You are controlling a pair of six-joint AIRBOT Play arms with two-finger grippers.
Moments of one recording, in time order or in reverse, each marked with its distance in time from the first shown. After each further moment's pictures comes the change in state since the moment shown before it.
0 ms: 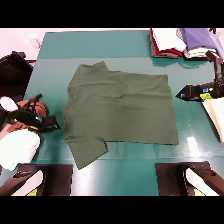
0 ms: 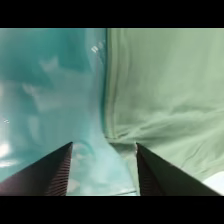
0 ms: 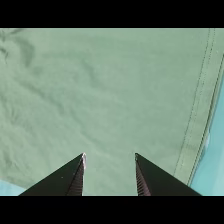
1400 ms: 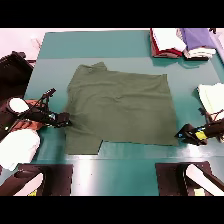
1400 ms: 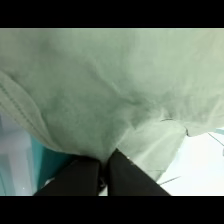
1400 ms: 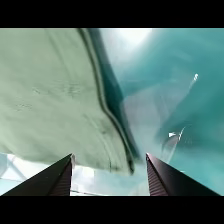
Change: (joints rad) left arm -0.217 0.030 0.040 -0.150 0.115 -0.013; right arm -0.430 -0.109 -0.557 -0.003 0.053 -0.105
